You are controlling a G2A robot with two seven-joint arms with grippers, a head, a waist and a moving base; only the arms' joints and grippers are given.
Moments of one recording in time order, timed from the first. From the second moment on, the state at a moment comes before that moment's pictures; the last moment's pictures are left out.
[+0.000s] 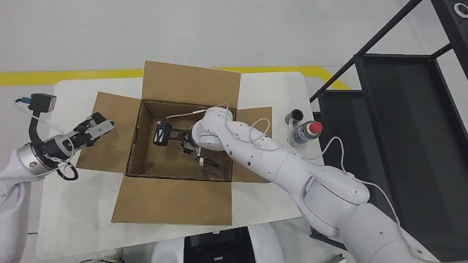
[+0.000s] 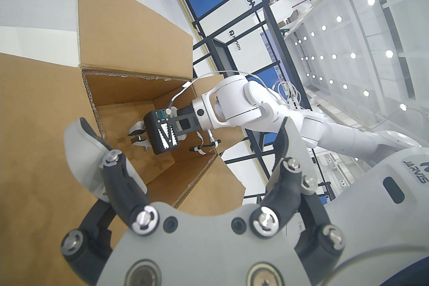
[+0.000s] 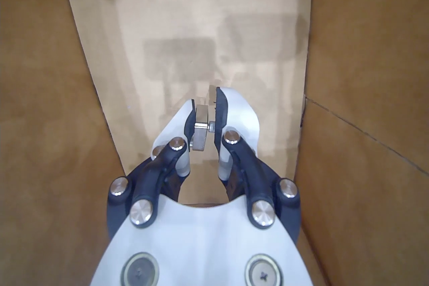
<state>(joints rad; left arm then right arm) 1.45 -0.95 -1.77 -1.70 -0.23 -0.45 -1.06 -0.62 -1.60 0.47 -0.93 -1.09 -0.44 0.79</state>
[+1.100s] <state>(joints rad) 1.45 -0.95 -1.77 -1.70 -0.23 -0.45 -1.06 -1.13 -1.33 1.17 -1.82 -1.08 -0.73 0.71</state>
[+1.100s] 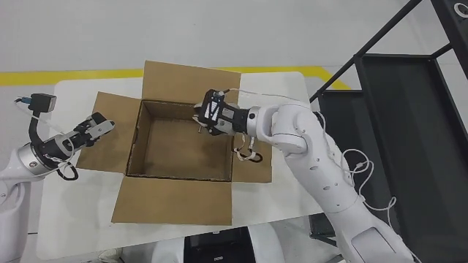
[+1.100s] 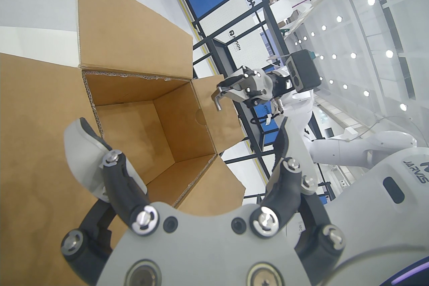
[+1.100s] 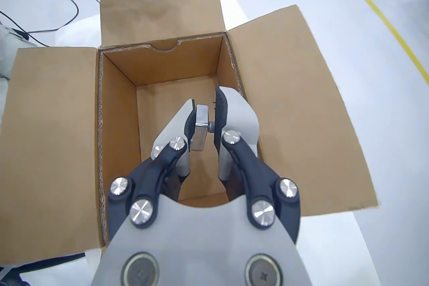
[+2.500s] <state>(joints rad) 1.45 -0.95 -1.77 -1.70 -0.23 -0.45 -1.06 -1.68 -1.22 1.68 -2.23 -0.95 -1.01 0.74</state>
